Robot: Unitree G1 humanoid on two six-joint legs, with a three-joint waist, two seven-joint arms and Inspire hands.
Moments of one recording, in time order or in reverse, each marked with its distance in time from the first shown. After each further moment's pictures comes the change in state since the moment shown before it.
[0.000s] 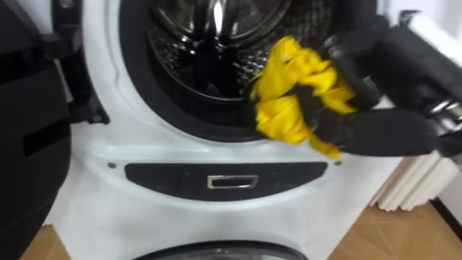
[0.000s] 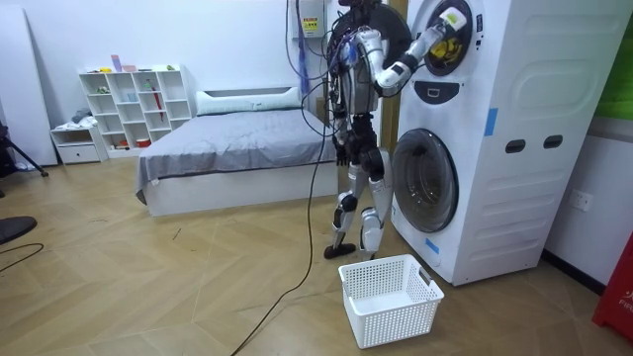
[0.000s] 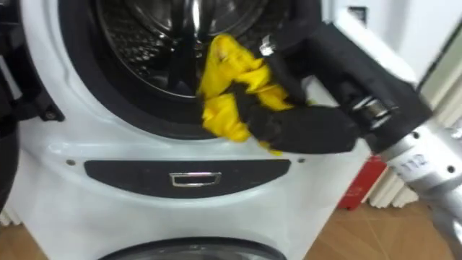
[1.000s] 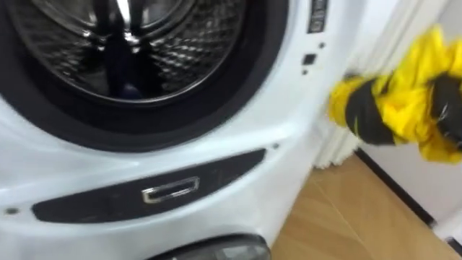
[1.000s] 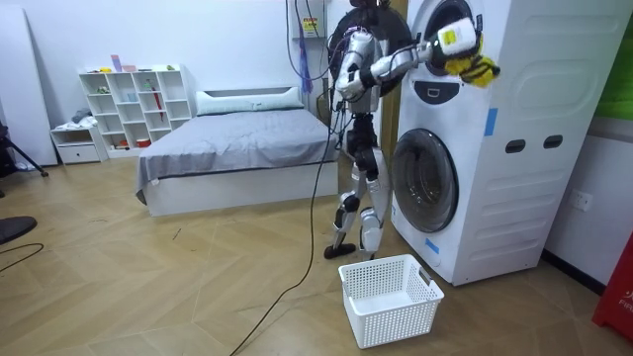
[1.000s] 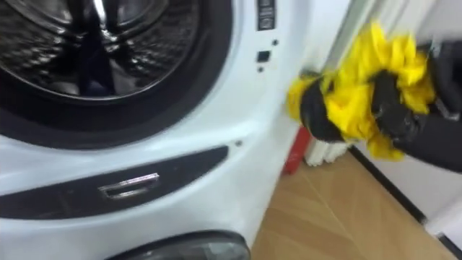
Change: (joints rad) left arm -0.156 0.066 -0.032 0.062 0.033 -0.055 -0.069; right arm 0.378 0.036 -0.190 0.245 0.076 -0.099 -0.142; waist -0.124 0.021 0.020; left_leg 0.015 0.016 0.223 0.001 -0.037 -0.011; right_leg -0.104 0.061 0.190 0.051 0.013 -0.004
